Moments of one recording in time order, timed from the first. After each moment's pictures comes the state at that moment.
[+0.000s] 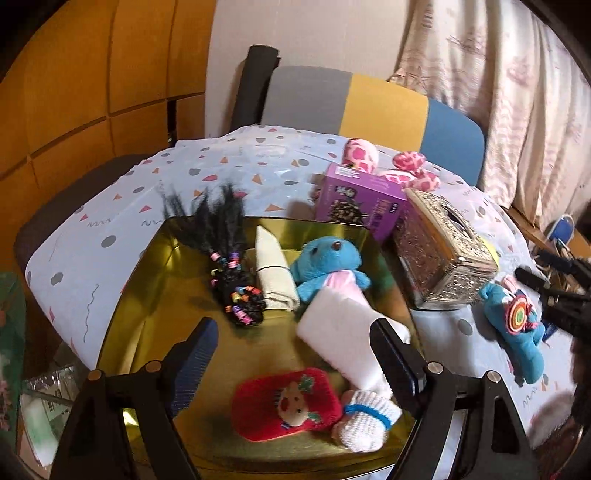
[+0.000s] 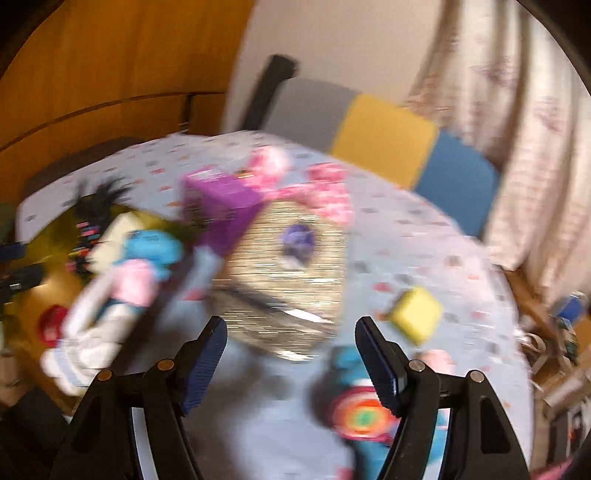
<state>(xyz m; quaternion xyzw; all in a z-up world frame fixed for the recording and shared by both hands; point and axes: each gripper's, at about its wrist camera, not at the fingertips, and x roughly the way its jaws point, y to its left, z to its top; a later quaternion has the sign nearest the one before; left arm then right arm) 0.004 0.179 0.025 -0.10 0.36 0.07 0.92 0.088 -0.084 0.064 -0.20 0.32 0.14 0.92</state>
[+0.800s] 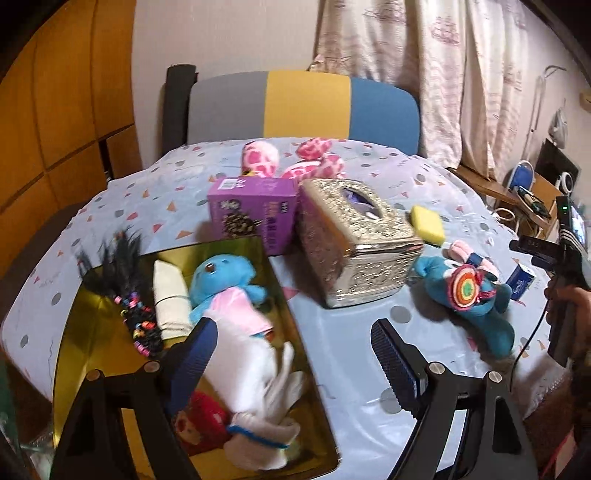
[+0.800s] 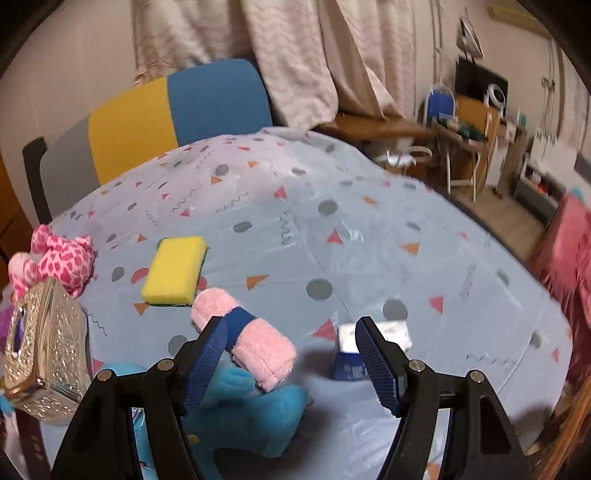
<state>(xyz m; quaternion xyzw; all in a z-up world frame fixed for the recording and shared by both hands) 0.026 0.083 0.043 -0.02 0.36 -0.03 0.93 0.147 -0.342 0.026 0.12 0.38 -0.16 0.90</state>
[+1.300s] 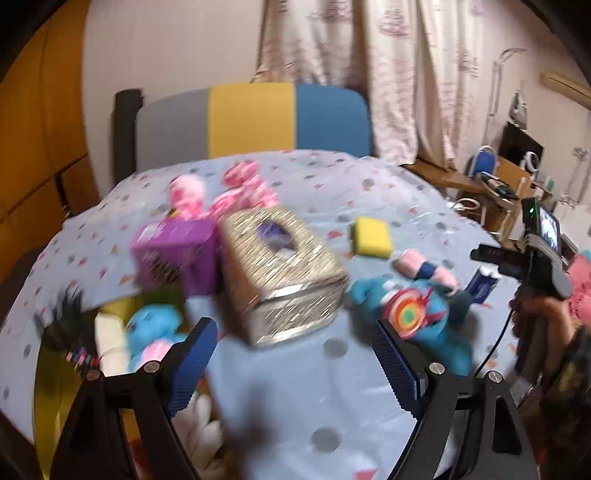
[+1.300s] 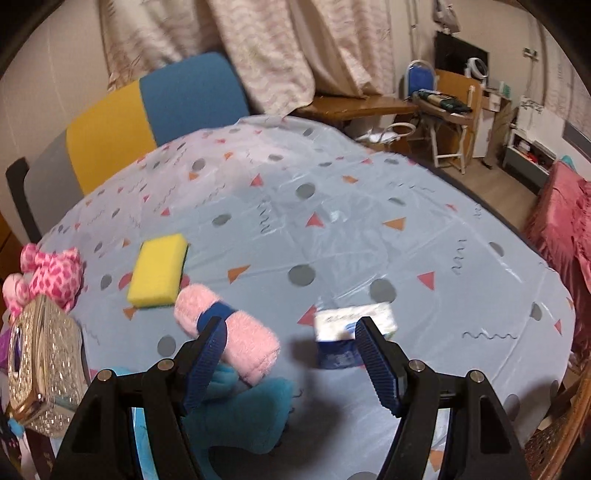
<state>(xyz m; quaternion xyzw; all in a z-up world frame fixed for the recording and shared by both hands) 0.052 0.016 0.067 0.02 0.35 -0.10 0.93 0.142 -0.357 0.020 0.16 0.39 -0.19 0.89</state>
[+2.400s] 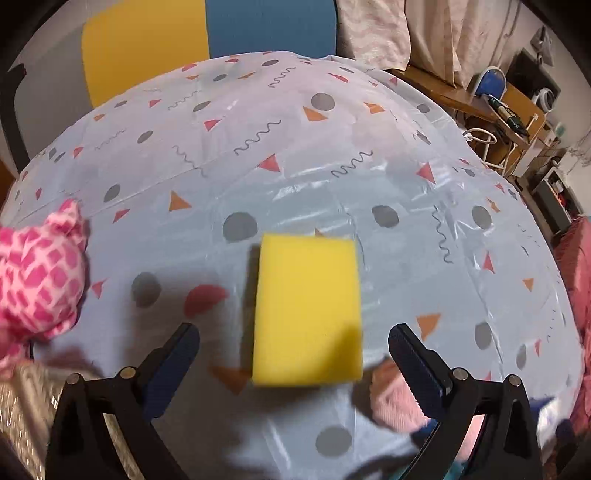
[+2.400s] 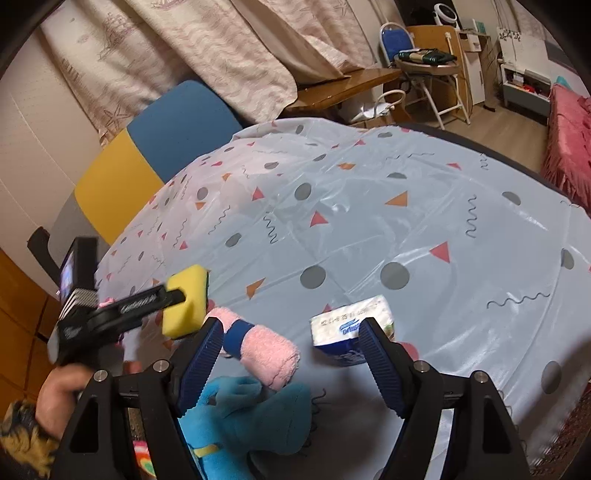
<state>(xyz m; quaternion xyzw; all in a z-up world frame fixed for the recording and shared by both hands) 0.355 -0.216 -0.023 0.07 0.52 -0.15 0.84 0.131 -0.393 0.017 0.30 0.36 -0.14 0.87</state>
